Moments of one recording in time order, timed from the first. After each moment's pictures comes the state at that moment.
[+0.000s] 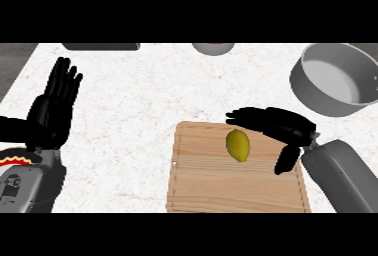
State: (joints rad) left arm -0.27 0.27 0.02 -1.52 0.22 0.17 0.02; right arm -0.45 -0.41 0.34 -1.27 0.76 0.46 -0.55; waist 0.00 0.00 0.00
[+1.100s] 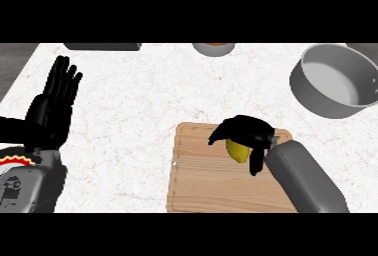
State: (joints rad) left arm -0.26 0.23 0.06 -1.57 0.15 0.14 0.06; right arm -0.52 -0.19 0.34 -0.98 1.03 0.29 -0.65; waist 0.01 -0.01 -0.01
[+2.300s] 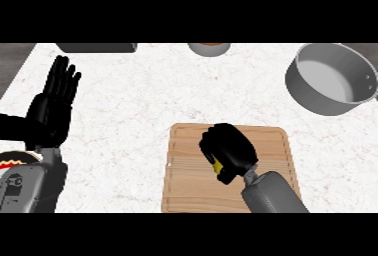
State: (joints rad) left arm -0.28 0.21 0.09 -1.53 0.14 0.13 0.05; right arm -0.31 -0.03 0.43 -1.37 1.16 0.13 -0.10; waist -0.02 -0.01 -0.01
